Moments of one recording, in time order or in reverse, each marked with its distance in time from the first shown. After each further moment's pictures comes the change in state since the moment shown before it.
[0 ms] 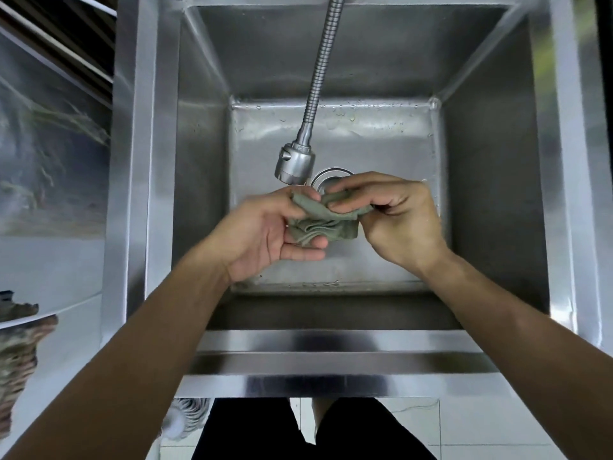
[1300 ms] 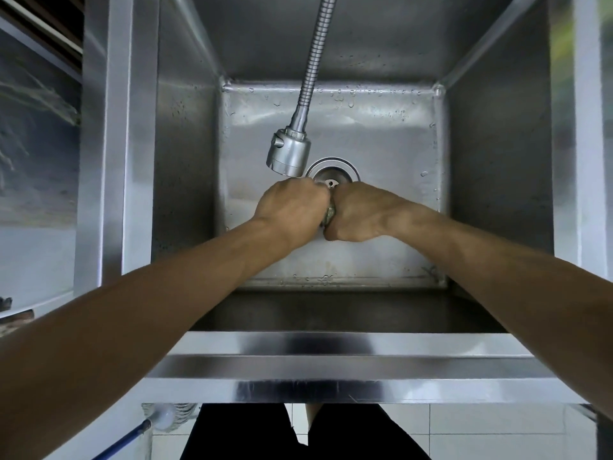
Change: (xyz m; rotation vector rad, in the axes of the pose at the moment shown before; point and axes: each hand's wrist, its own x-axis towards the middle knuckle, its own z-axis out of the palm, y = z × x) left_hand 0.083 -0.023 0.019 2.072 0.335 0.180; right_hand 0.045 0.035 0.018 -0.752 -0.832 0.653
